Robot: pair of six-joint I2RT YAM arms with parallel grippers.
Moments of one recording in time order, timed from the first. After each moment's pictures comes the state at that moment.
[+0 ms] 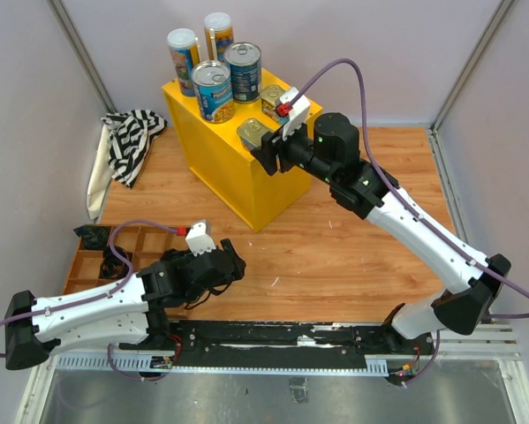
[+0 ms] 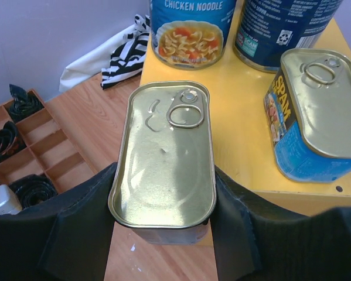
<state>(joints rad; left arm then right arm) -1.15 0.83 0.59 -0.59 -0.63 -1.19 0.80 1.43 1.57 -0.26 -0.03 -0.04</state>
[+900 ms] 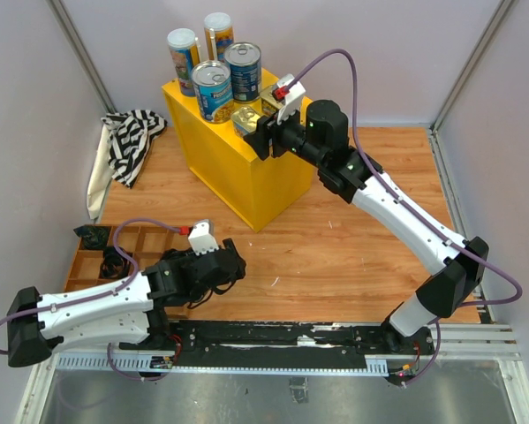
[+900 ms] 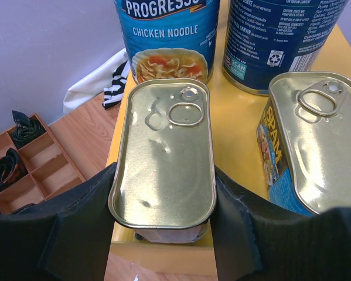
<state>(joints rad) -1.15 0.87 0.59 -0.58 -0.66 -1.18 0.73 1.57 1.65 -0.15 -0.12 0.04</state>
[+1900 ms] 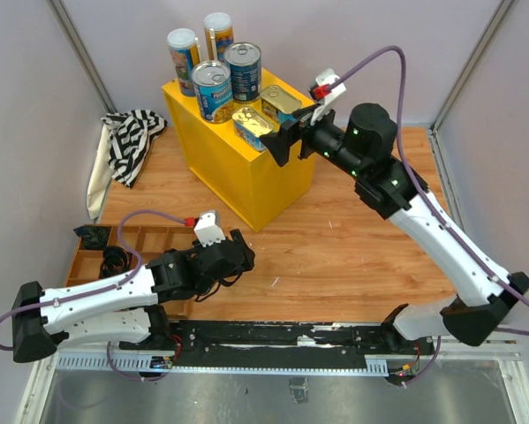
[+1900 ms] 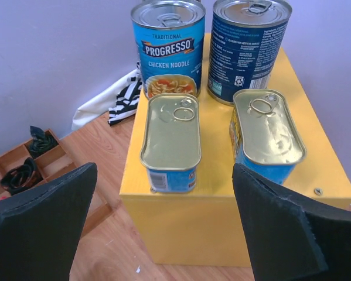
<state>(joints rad) -1.15 0.95 0.69 -0.56 -0.66 -1.16 0.72 1.40 1.63 -0.23 -0.10 0.03</state>
